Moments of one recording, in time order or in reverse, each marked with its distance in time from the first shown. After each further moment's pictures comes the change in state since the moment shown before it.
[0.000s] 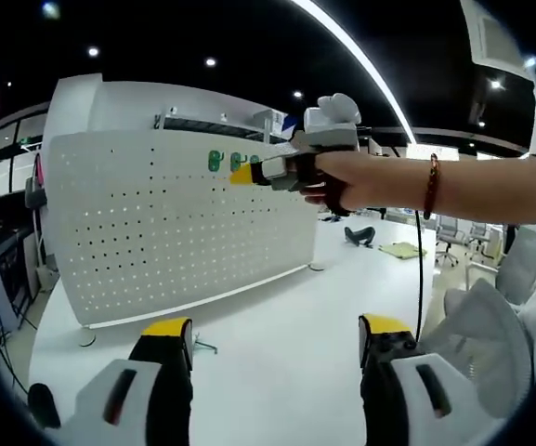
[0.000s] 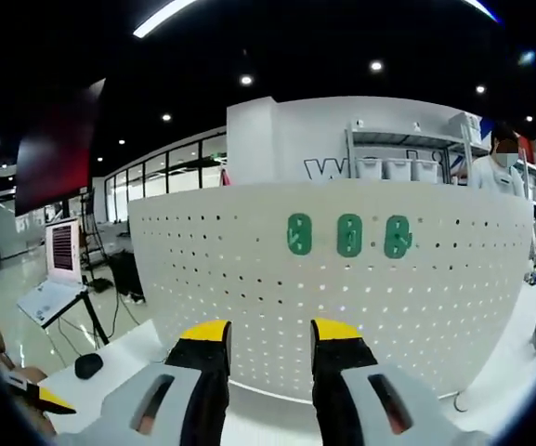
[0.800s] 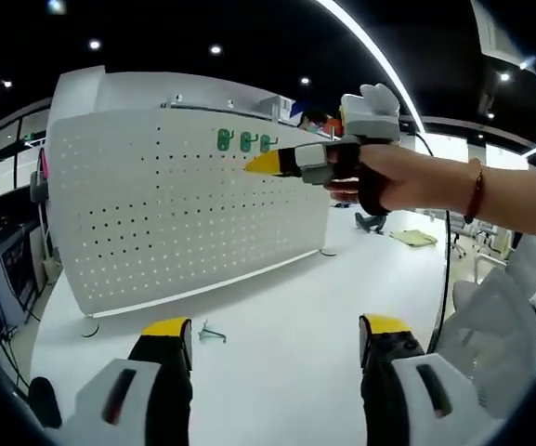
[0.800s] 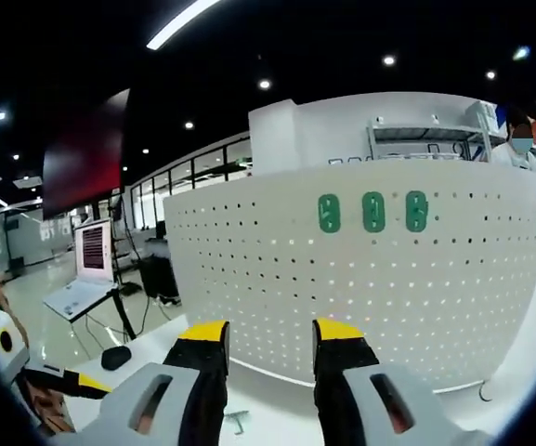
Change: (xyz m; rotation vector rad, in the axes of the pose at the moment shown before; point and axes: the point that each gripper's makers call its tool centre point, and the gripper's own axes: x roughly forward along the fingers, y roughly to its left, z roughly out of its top) left arm 0.015 0.014 -0.019 0.000 0.060 0.042; right arm -0.021 0.026 -0.019 0.024 -0.029 0.139
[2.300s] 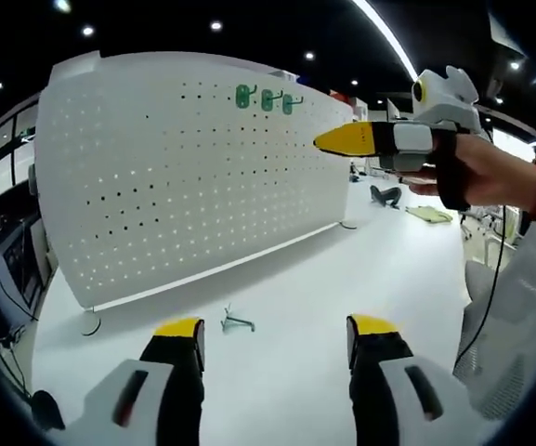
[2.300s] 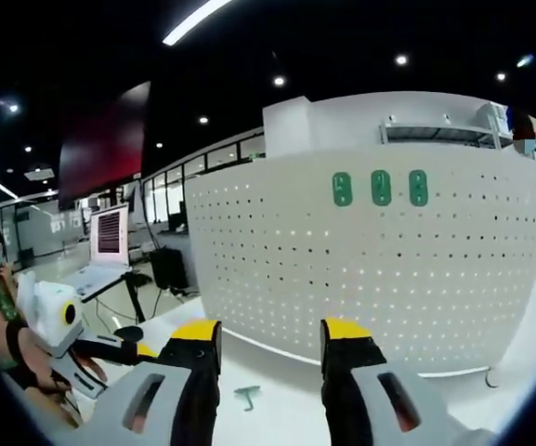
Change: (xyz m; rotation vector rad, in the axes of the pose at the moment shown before) left arm 0.045 0.048 -0.032 0.018 0.121 0.016; right arm -0.023 0.011 -0.036 -0.001 0.018 0.048
